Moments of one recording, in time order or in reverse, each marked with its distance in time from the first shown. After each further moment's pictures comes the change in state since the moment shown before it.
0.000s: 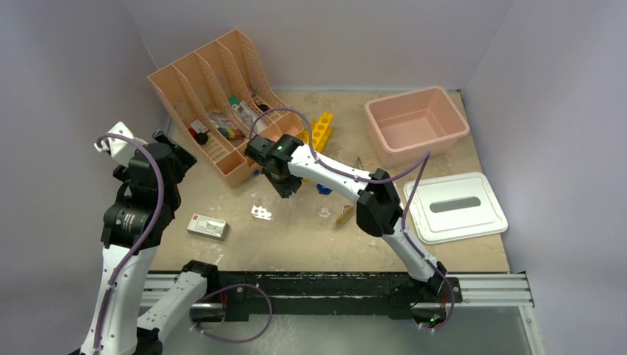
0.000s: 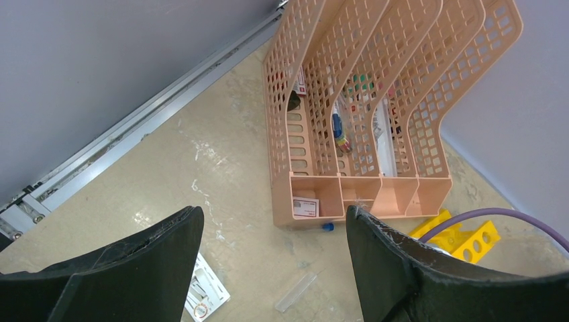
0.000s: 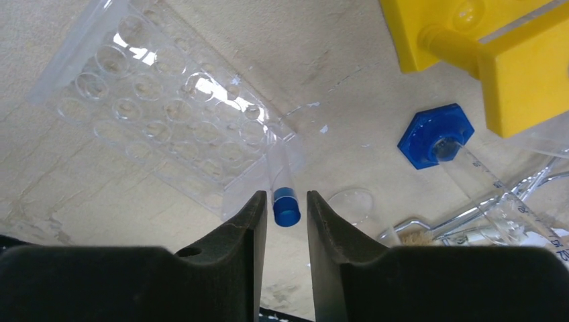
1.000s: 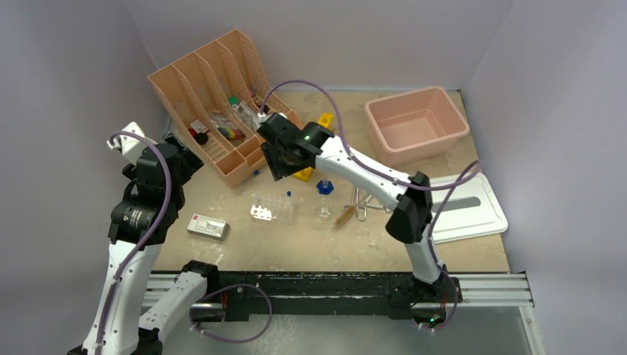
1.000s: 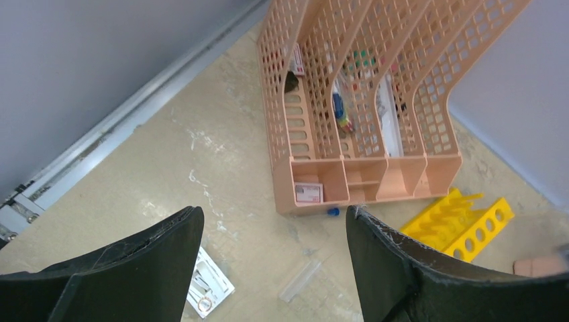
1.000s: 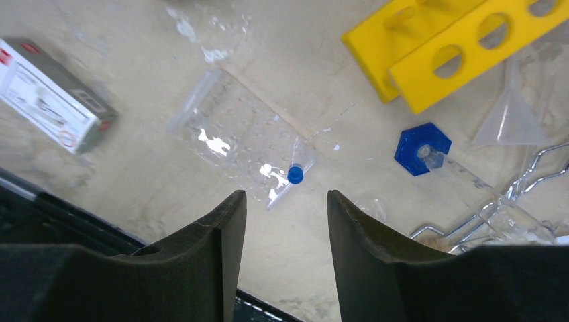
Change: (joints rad) left arm 0.000 0.005 -0.038 0.012 0.035 0.008; right arm -0.024 -0.216 -0.093 0.153 -0.011 0.101
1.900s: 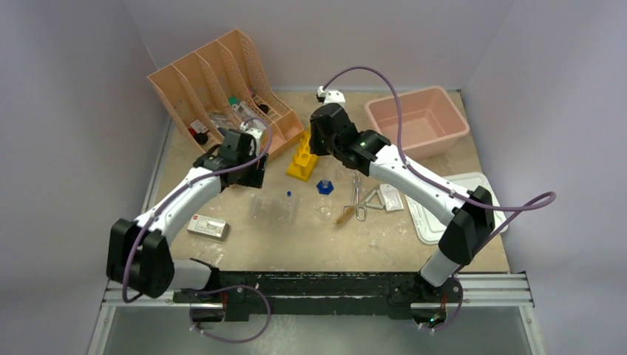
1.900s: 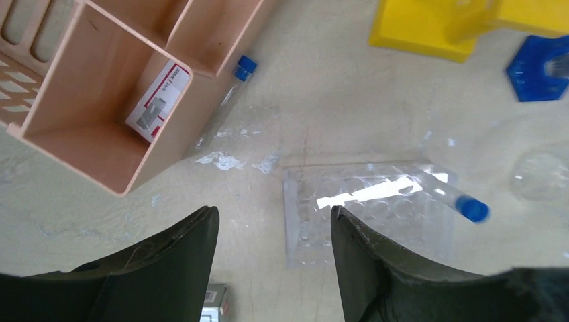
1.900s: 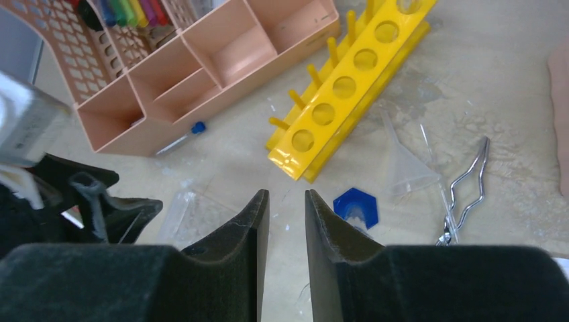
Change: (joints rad) left arm -0.135 0.498 -0.243 0.329 0.589 0.567; right arm -0.167 -0.478 -0.599 0.561 0.127 0.086
